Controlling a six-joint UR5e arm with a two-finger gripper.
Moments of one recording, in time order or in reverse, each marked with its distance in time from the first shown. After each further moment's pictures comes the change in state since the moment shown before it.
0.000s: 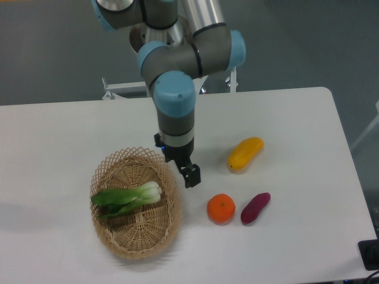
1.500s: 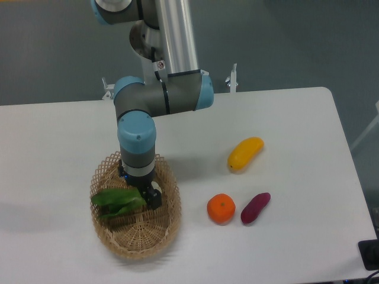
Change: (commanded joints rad) arm -0.098 -0.141 0.009 0.147 -0.038 -0.138
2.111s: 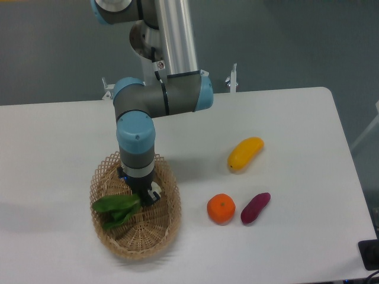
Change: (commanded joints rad) arm 0.002 0.011 0.006 0.005 0.002 0.003
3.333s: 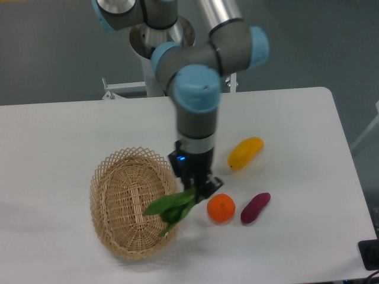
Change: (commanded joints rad) arm 0.337 0.141 0.282 -0.325 -0.067 0.242
